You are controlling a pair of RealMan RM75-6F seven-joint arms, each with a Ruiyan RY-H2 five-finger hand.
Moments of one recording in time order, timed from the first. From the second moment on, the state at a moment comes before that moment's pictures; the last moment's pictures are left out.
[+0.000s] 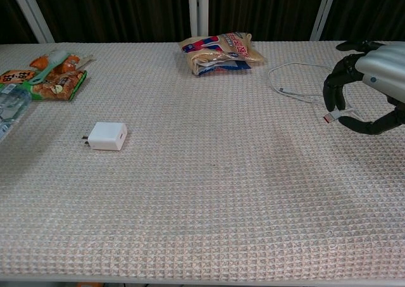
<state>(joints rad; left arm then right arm) -0.28 -1.13 -0.08 -1.65 1.53 1.25 0.21 0.47 -1.38 0.02 -1.49 -1.65 1.22 -0.25</state>
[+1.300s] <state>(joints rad) -0.67 -1.49 -0.11 -1.50 1.25 0.83 0.40 0.51 -1.19 0.12 -1.68 -1.50 1.17 -0.28</state>
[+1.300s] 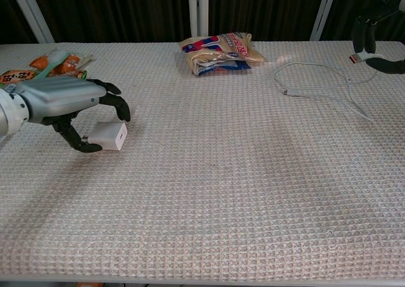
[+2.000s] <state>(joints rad) -0.66 -1.50 -0.08 -1.55 1.10 0.90 0.48 0.50 -1.20 0.10 -1.66 -1.51 1.19 -0.24</state>
